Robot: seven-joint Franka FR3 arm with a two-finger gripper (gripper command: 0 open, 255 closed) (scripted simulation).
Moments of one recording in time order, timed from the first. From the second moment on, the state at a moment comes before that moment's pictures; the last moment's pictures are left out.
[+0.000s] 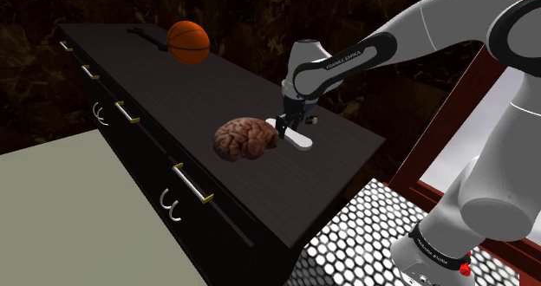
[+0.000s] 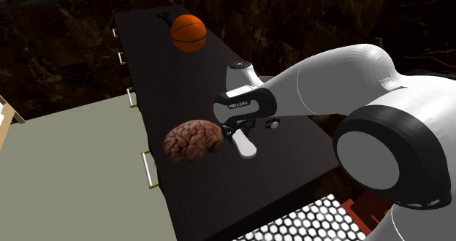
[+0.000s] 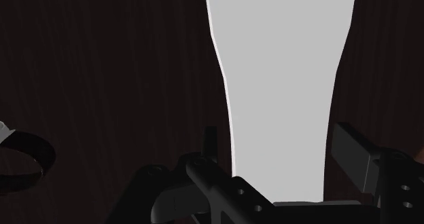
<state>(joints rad) 0.07 0.14 0.03 -2.16 -0.03 2.29 0.08</state>
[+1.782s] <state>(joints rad) 0.07 0.01 0.03 -2.01 -0.02 2.01 0.07</state>
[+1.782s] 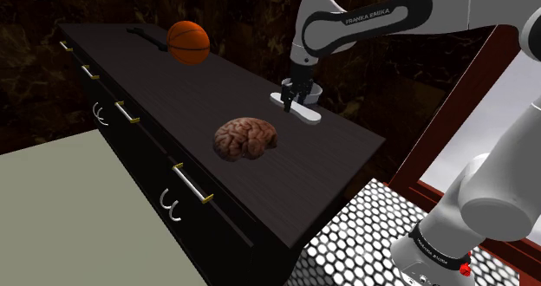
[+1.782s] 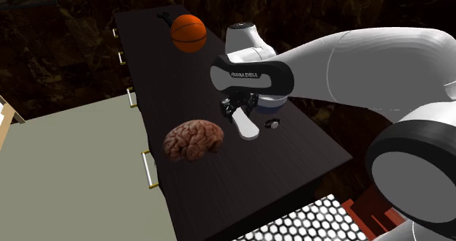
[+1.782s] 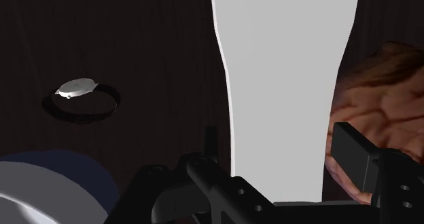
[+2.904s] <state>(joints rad) 0.04 0.04 0.00 -1.79 -0.02 1.82 0.00</state>
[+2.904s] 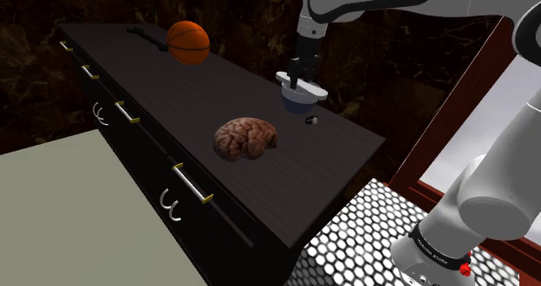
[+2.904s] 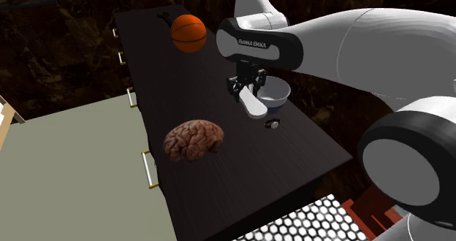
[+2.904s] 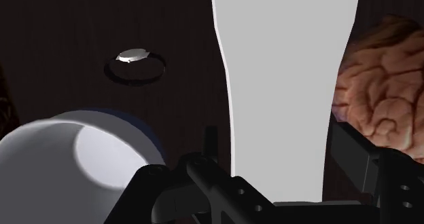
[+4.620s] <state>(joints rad) -0.16 0.51 -0.10 -1.25 0.03 1.76 -0.29</state>
